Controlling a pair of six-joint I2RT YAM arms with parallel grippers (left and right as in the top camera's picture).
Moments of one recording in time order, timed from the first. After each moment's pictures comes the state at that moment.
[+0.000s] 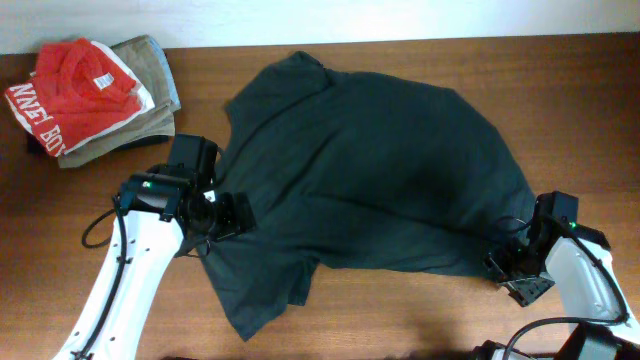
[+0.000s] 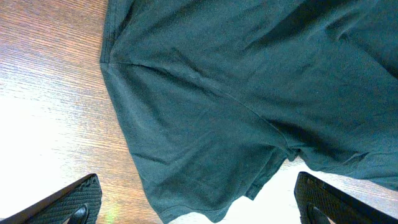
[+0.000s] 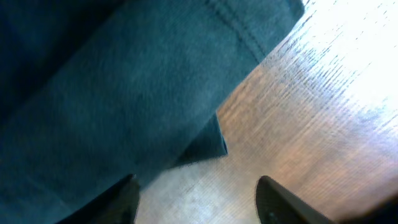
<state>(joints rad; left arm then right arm) -0.18 1.38 1.17 -1.19 0.06 -0.48 -0.40 1.36 0.68 -0.90 -0.02 0.59</state>
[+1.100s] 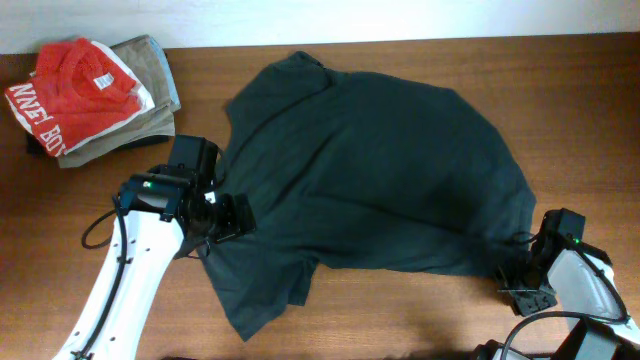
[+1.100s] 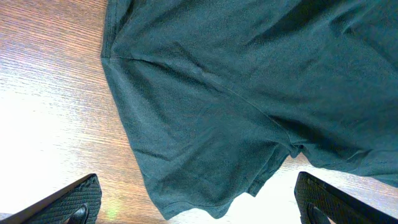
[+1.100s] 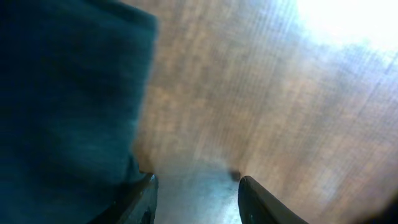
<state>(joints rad) -0.18 1.38 1.17 -1.20 0.06 -0.48 -0.50 1.36 0.58 -0.80 0.02 0.79</state>
